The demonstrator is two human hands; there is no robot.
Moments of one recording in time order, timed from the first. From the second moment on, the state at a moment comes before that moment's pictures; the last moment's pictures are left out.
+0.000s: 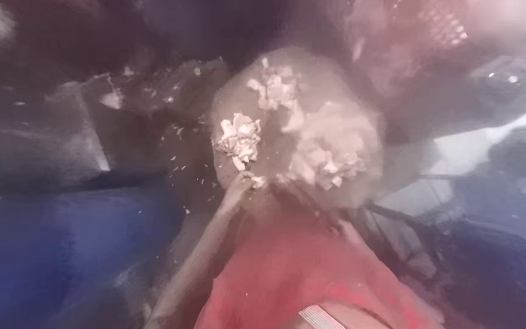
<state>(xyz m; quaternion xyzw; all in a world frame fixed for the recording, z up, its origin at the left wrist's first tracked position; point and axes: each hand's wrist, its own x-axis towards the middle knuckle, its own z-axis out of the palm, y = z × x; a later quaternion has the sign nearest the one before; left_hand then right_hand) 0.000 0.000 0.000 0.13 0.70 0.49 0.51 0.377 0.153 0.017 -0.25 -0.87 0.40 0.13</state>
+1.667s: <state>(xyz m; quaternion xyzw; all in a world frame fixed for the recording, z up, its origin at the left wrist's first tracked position) 0.069 0.059 -0.015 0.46 0.79 0.11 0.39 0.414 0.127 -0.024 -0.54 -0.57 0.62 0.03</state>
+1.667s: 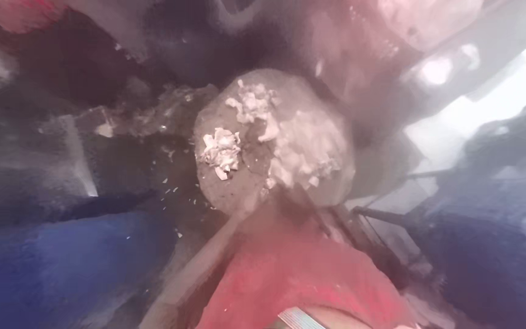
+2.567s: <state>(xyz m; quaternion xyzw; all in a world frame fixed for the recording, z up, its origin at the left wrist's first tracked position) 0.041 0.073 0.064 0.31 0.77 0.36 0.42 0.397 0.139 0.022 -0.54 -0.65 0.53 -0.09</state>
